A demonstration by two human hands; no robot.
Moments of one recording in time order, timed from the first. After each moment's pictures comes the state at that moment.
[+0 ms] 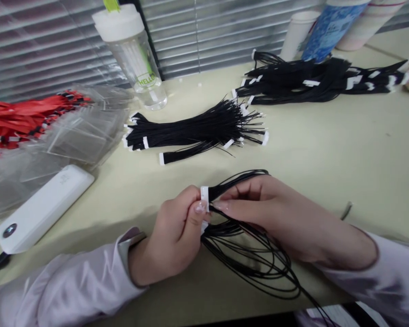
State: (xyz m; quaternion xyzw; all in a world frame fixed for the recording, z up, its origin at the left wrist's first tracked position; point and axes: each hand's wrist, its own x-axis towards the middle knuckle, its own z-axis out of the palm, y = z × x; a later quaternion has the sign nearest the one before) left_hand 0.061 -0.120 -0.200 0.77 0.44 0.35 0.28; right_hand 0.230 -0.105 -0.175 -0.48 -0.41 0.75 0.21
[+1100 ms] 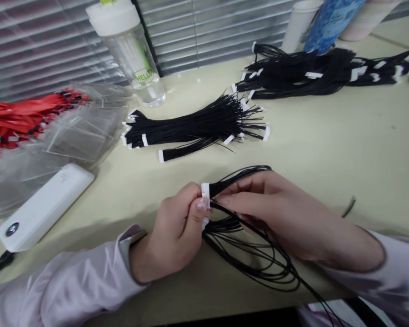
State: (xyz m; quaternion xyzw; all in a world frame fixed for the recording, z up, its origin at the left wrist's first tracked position) left_hand 0.060 -0.121 -0.201 0.77 0.46 0.34 0.29; right_hand 0.230 -0.106 -0.176 -0.46 -0.39 0.76 0.26
